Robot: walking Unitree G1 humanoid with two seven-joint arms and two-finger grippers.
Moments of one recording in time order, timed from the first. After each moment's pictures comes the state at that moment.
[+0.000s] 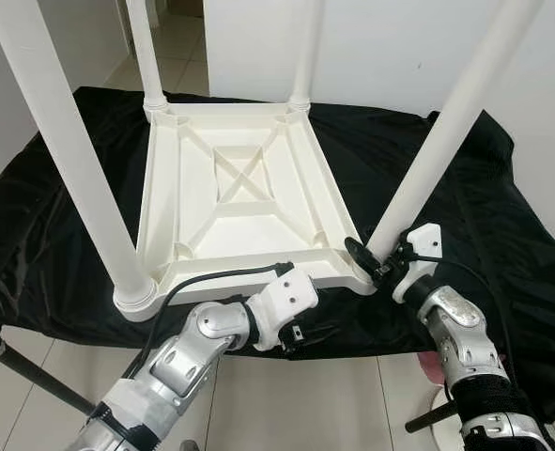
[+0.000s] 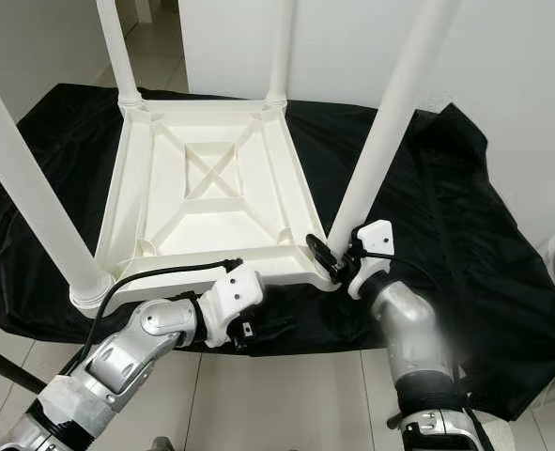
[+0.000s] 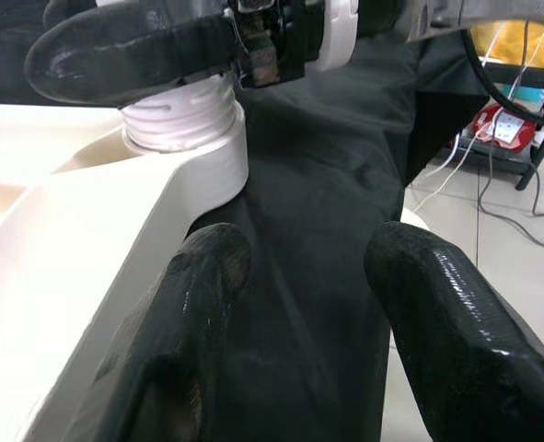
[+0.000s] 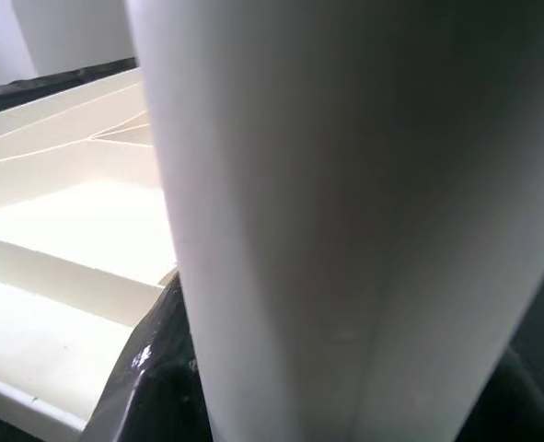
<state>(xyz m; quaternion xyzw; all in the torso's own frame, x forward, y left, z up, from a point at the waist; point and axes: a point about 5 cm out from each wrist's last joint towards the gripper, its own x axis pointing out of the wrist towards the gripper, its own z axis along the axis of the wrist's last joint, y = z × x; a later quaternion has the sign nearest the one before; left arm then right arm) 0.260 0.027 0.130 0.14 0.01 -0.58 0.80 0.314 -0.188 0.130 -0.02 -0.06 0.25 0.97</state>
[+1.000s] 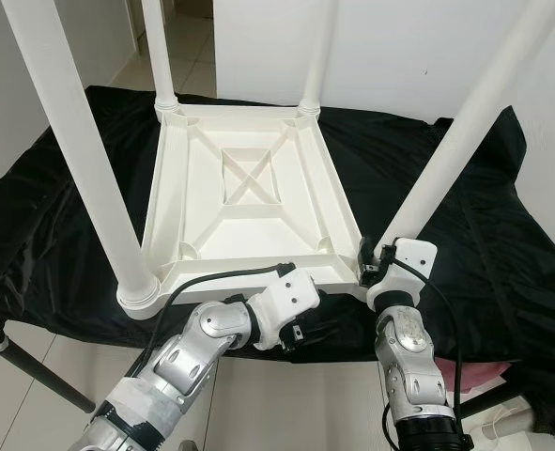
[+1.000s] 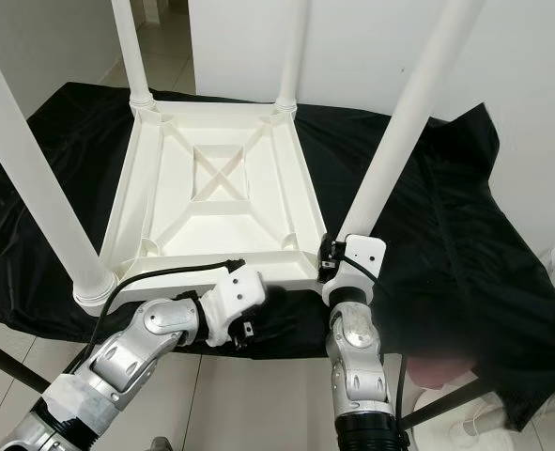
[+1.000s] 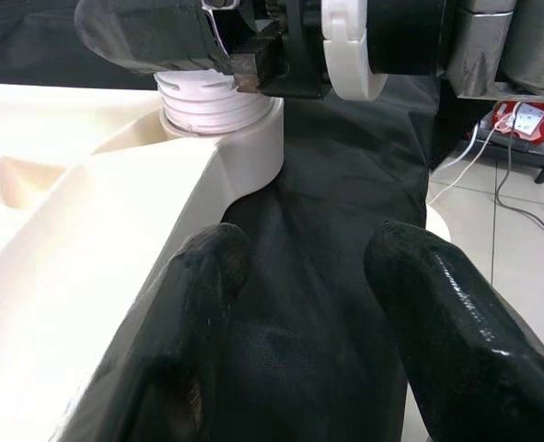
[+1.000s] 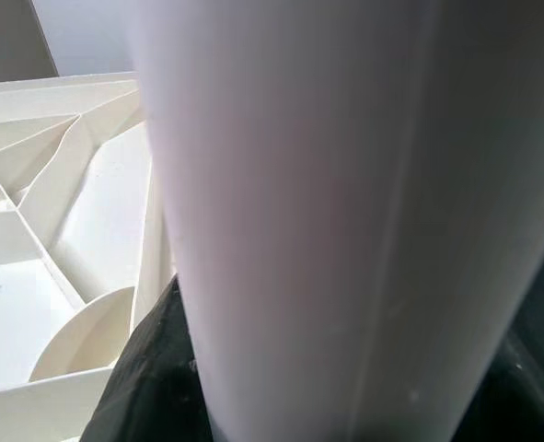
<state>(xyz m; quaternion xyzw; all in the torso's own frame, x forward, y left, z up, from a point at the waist) 0.264 0.028 0.127 0.16 0.02 -0.57 0.80 0.289 -0.151 0.127 0.06 -0.06 -0.07 0.99</state>
